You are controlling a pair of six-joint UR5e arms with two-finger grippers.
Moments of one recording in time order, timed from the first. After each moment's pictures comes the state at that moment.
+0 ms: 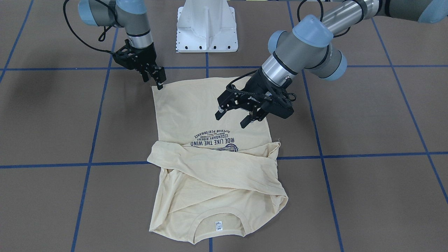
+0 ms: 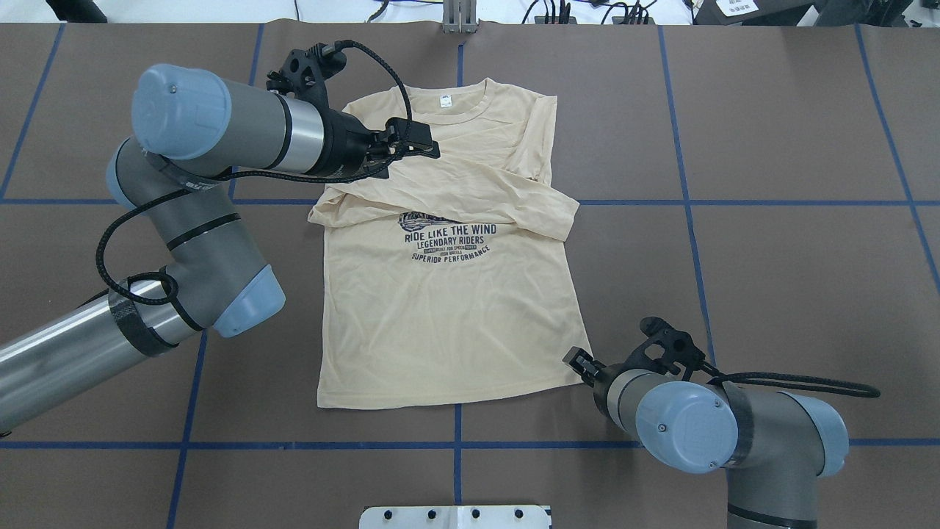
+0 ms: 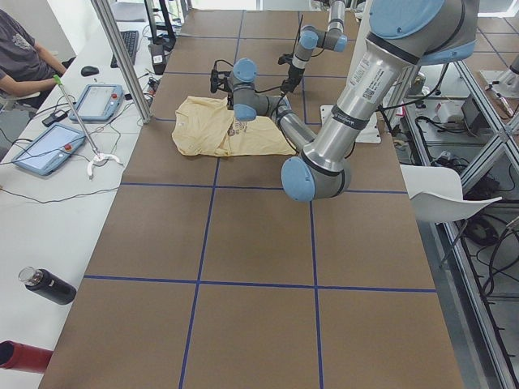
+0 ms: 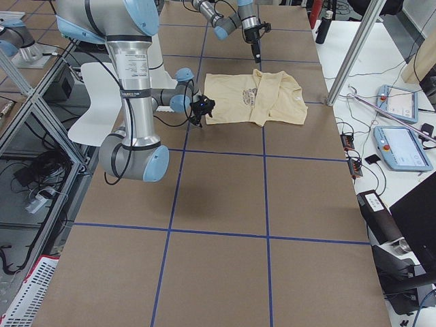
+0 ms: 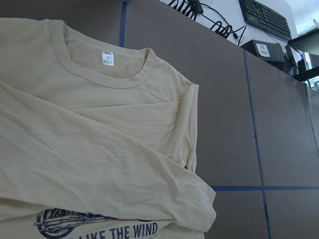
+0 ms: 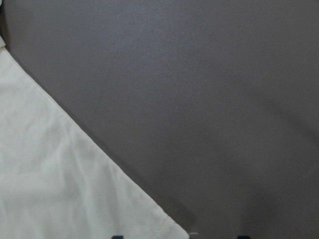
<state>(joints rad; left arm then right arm) -0.71 -2.20 -1.57 -2.40 -1.94 -1.46 0.20 -1.38 1.97 -1.34 1.43 2.12</state>
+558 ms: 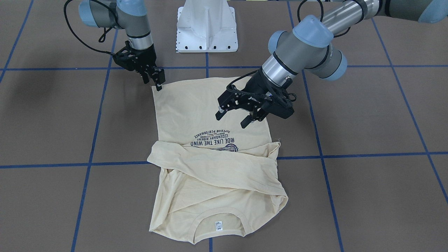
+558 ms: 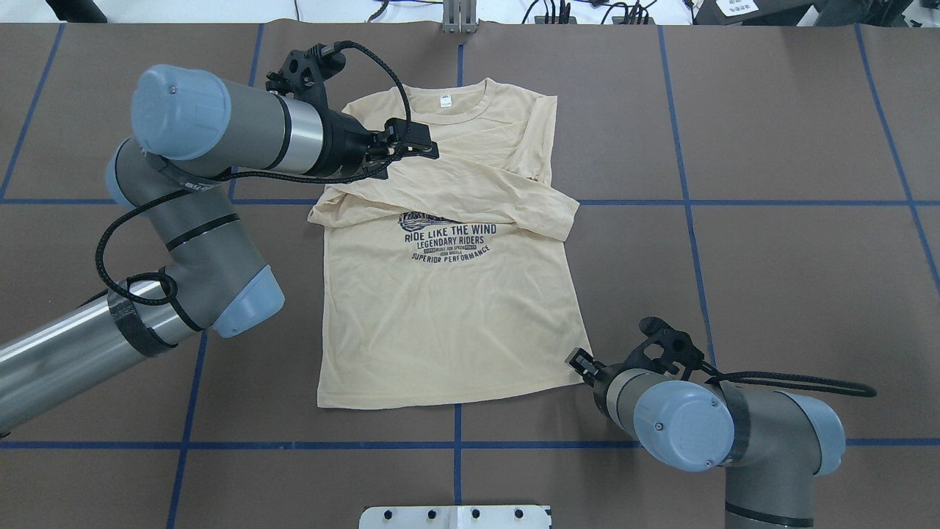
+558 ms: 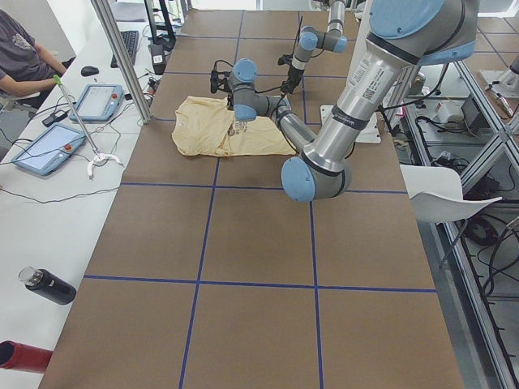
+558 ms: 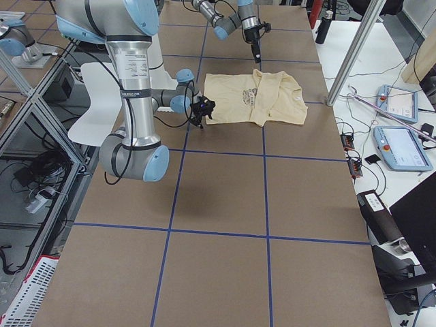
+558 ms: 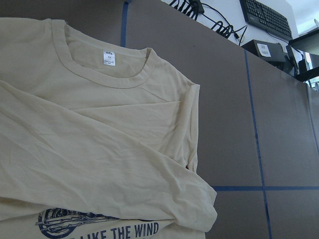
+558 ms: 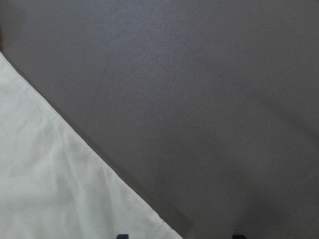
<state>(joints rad) -0.71 -2.19 -1.57 -2.40 -1.94 -1.46 0.20 -1.38 1.96 -1.34 1.43 2.12</state>
